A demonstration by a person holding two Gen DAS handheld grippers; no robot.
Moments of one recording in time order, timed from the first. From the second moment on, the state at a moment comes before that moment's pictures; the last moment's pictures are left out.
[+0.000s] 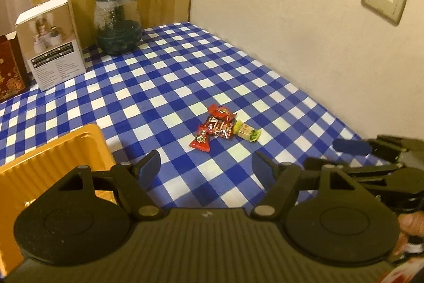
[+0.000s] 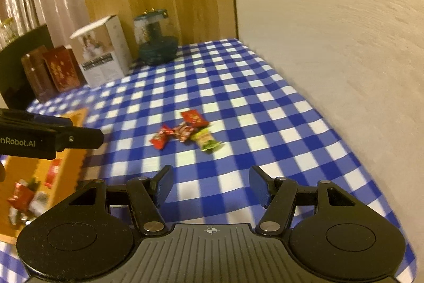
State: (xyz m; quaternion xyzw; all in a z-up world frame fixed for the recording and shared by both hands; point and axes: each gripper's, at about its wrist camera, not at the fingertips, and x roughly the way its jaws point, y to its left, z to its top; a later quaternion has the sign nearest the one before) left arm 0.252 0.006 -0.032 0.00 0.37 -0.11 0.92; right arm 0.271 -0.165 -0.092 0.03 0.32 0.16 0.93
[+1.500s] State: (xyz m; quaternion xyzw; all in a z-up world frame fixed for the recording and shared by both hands) left arm 0.334 0.005 -0.081 0.09 0.42 -0.13 0.89; right arm 0.391 -0.122 -0.151 -0.08 0.32 0.26 0.91
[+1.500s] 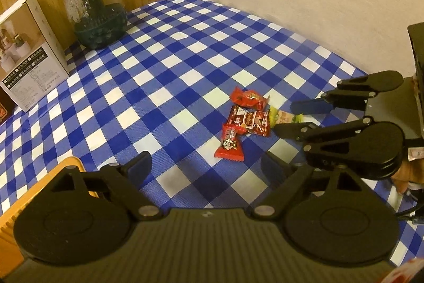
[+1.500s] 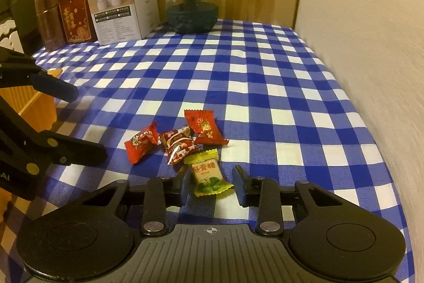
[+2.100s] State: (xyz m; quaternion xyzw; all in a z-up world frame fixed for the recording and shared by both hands) left arm 0.348 -0.006 -0.093 0.09 0.43 -0.14 0.89; right arm 0.389 -0.126 -0.149 -0.08 0.33 0.25 0.91
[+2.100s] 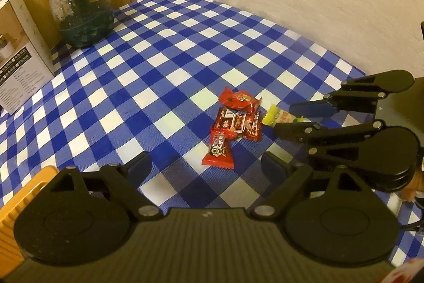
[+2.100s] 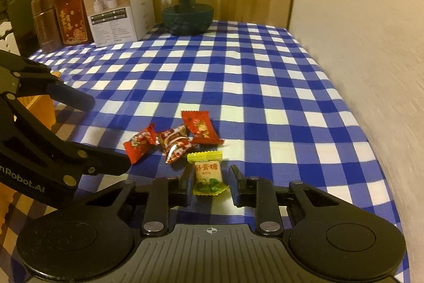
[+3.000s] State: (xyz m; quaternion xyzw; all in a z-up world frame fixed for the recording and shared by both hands) left arm 0.364 -0.025 -0.108 0.12 0.44 -0.16 0.87; right arm 0.396 -0.149 -0.141 -0.01 0.32 0.23 0.92
